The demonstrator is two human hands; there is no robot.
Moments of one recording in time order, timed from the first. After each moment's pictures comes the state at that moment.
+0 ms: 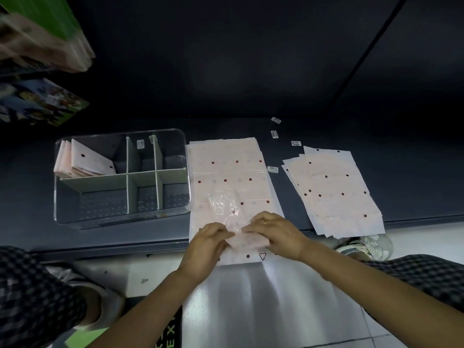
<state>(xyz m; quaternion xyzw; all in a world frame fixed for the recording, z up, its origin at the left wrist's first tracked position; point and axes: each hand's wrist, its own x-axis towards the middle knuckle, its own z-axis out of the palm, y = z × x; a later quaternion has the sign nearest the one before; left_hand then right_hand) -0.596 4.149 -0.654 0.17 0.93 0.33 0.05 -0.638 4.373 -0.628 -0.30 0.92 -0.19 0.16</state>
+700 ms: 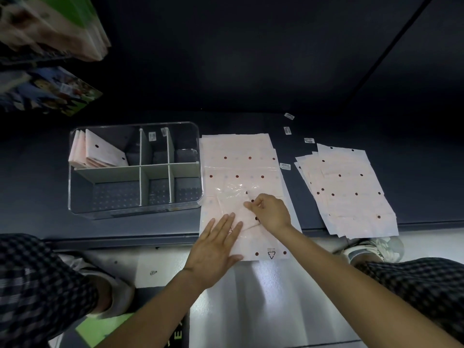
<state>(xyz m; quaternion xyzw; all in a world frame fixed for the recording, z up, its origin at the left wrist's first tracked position) -0.583 4.140 -0.663 0.24 0.96 0.05 0.09 -0.673 4.308 -0.639 0.08 0.93 -0.31 0.18</state>
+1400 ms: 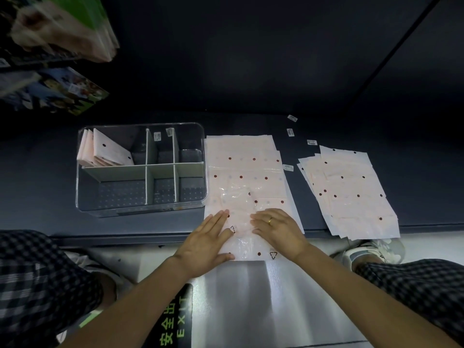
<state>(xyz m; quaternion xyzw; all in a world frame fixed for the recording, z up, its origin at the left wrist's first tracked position) -0.598 4.107 -0.662 0.28 0.94 0.10 0.14 -0.637 4.339 -0.648 -0.37 0.91 -0.11 -0.12</state>
